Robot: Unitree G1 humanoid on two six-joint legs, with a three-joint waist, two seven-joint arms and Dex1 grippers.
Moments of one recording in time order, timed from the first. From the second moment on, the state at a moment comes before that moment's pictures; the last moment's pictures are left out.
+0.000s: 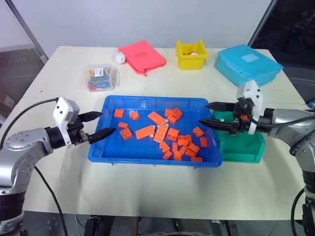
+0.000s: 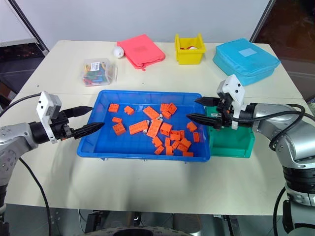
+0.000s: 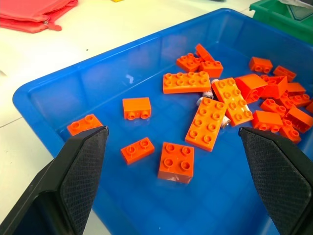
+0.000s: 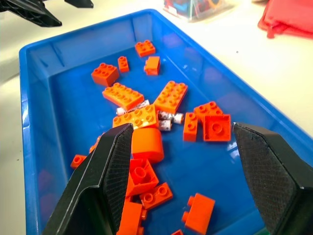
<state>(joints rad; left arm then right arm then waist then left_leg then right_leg) -0.15 0.82 0.29 -0.30 -0.66 0.67 -0.89 -0.43 -0.88 -0.12 -0.30 0.64 0.73 0.95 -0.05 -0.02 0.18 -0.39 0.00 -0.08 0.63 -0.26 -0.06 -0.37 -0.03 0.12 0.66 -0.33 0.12</state>
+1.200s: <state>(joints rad) -0.11 0.87 0.28 -0.33 -0.64 0.66 -1.00 -0.90 -0.33 0.47 0.48 0.08 0.18 1.22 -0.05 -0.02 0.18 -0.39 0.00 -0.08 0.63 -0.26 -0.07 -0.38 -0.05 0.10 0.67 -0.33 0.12</state>
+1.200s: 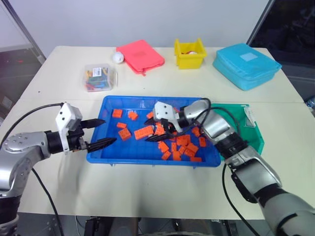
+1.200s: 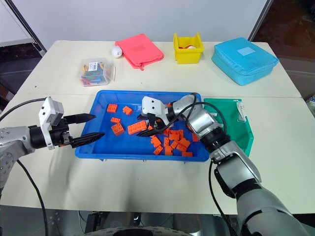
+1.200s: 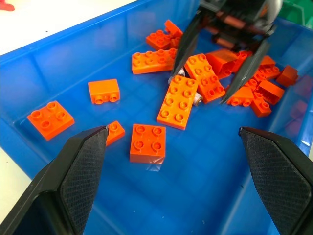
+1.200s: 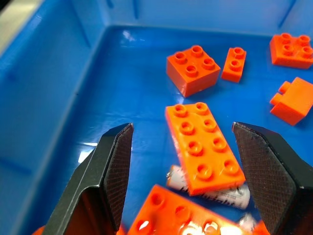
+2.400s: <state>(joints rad) -0.12 0.83 0.26 -0.33 -0.65 0.66 -0.93 -1.10 -0.07 0.40 0.83 -0.05 -0.02 1.11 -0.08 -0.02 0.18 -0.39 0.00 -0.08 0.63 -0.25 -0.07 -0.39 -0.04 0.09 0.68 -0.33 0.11</state>
